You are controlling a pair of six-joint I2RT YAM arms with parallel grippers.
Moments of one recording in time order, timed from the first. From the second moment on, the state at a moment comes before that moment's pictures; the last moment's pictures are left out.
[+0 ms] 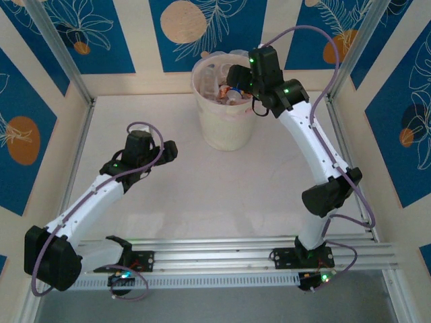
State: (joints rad) left arm -0.41 1.15 0.89 -0.42 -0.11 -0.57; right arm 0.48 1.79 2.14 -0.88 0.24 0.53
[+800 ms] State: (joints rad) left arm -0.41 0.90 0.80 -0.47 -0.33 -0.49; right arm 0.43 1.18 1.26 -0.86 0.35 0.43
